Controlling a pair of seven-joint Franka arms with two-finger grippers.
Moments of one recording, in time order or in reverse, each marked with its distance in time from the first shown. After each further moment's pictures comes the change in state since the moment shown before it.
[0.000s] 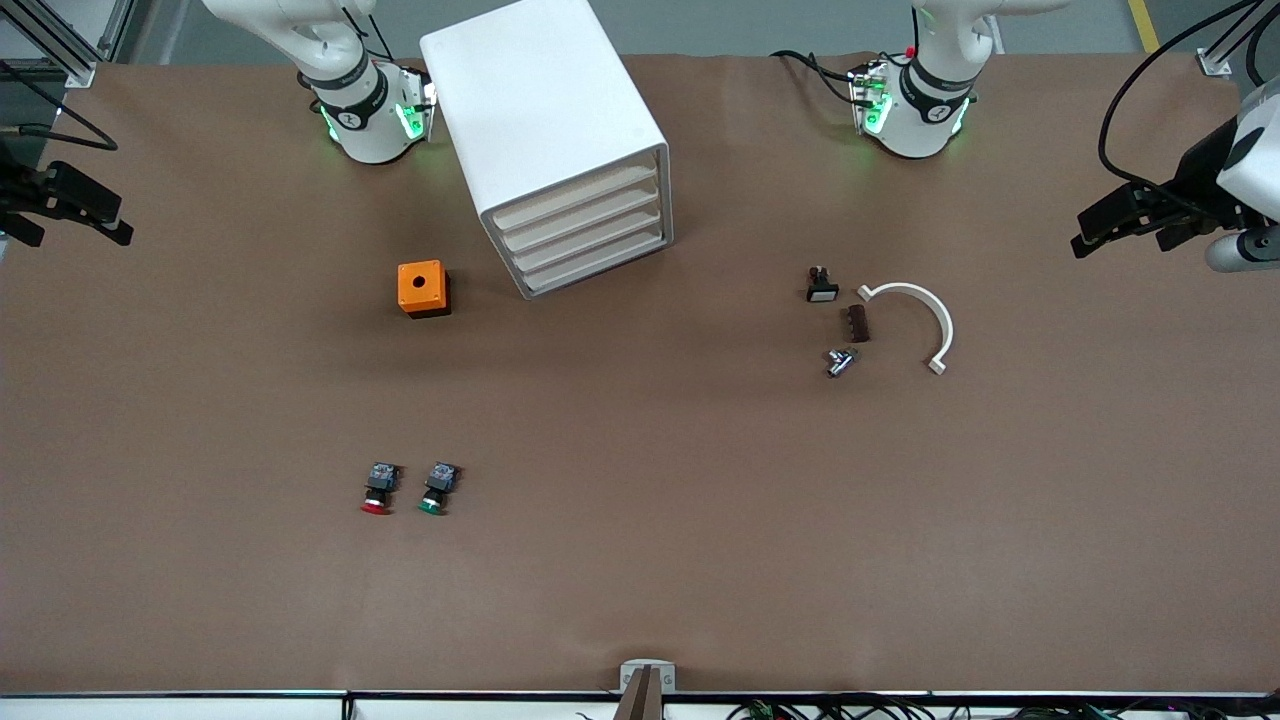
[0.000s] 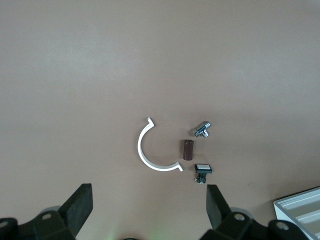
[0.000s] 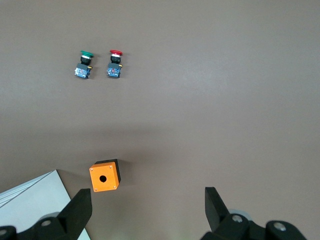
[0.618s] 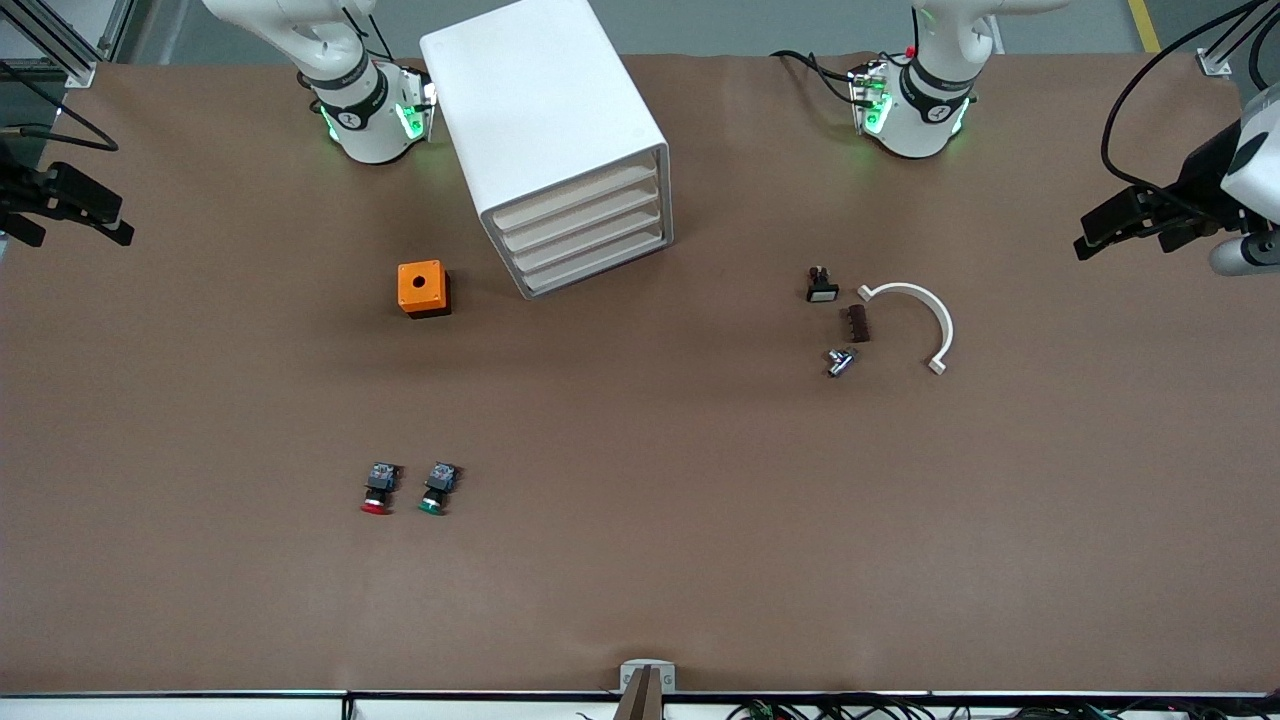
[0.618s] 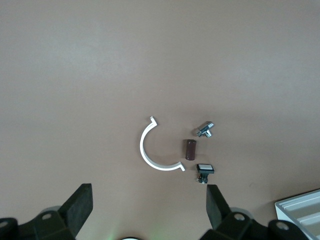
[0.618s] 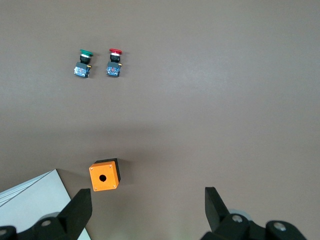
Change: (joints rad) left arm 0.030 0.012 0.002 0.000 0.000 -0.007 0.000; right arm 0.000 0.000 -0.002 -0.006 0.000 -0.001 0.000
